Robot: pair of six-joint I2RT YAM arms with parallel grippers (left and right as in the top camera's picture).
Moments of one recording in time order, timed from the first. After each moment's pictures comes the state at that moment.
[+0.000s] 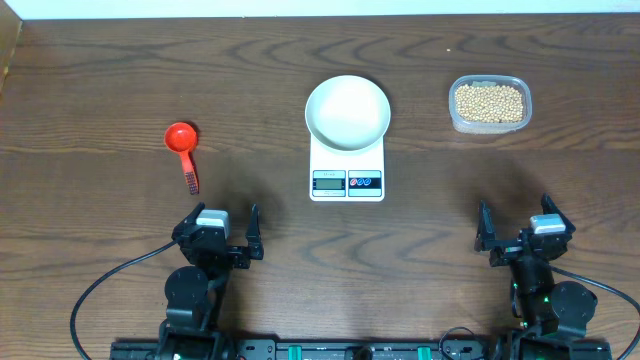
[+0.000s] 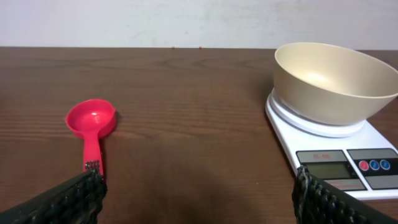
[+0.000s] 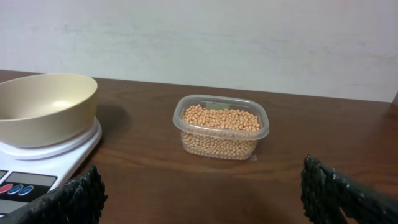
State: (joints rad) left arm -0.12 0.12 0.03 -0.13 0.01 -0.05; right arm -0.19 0.01 0.01 -0.05 -0.29 -0.07
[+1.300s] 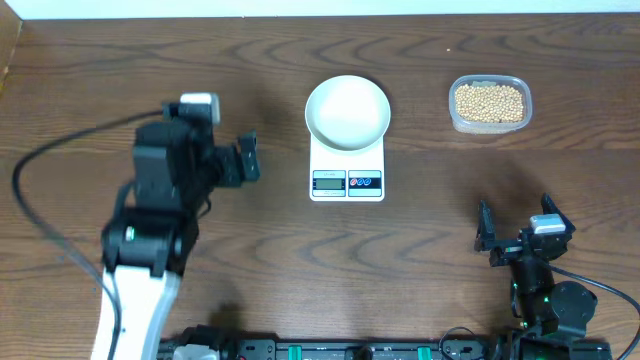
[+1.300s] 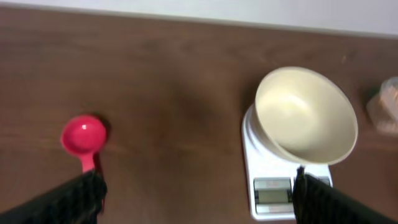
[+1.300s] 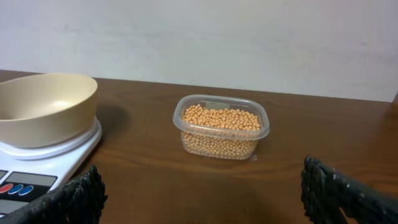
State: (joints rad) left arm -0.12 1.07 1.08 -0.66 0.06 -0.14; right arm -0.19 0.01 0.01 -0.05 -0.29 -0.07
